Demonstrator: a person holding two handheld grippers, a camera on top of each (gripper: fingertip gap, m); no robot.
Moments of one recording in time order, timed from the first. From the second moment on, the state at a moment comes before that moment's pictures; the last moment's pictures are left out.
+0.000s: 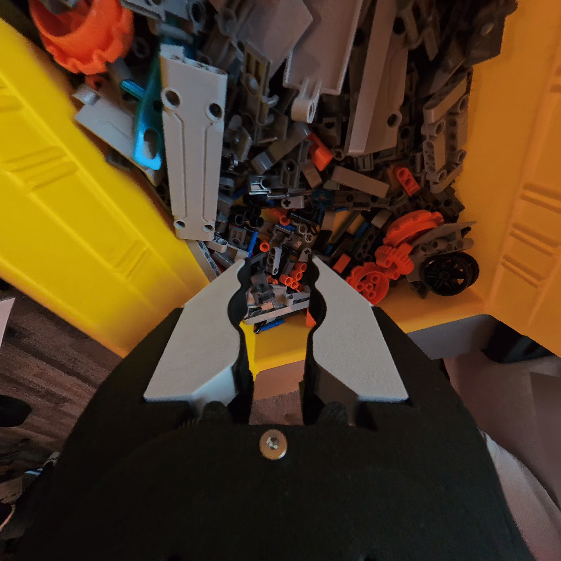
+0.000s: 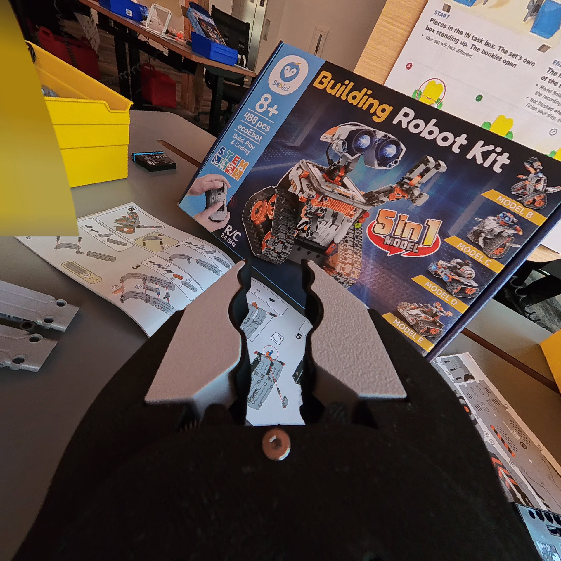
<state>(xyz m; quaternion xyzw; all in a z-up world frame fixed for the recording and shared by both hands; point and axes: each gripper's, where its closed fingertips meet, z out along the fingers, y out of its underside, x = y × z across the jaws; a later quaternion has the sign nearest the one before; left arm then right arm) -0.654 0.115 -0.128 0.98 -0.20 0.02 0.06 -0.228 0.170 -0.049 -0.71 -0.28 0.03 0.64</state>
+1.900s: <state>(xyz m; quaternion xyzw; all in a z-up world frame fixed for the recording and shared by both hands) -0.661 0.132 -0.143 0.98 -0.18 -0.04 0.08 -0.234 0.167 -0.052 -0.71 -0.30 0.03 0.64</state>
